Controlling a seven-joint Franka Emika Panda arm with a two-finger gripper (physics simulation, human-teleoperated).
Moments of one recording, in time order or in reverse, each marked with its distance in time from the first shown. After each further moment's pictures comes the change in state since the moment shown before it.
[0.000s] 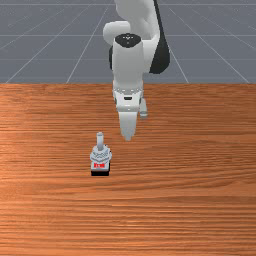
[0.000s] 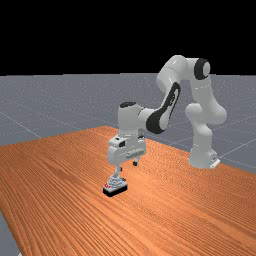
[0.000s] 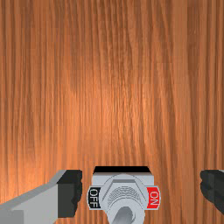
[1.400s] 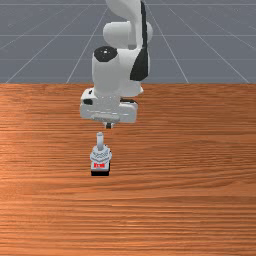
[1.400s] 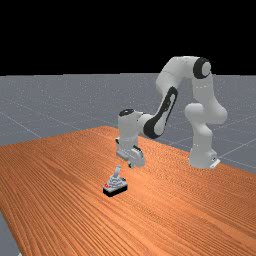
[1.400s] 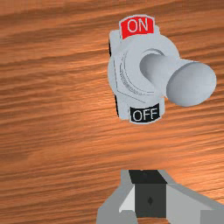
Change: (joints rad) arm 0.084 -0.046 -0.208 -0.208 0.050 0.035 1.543
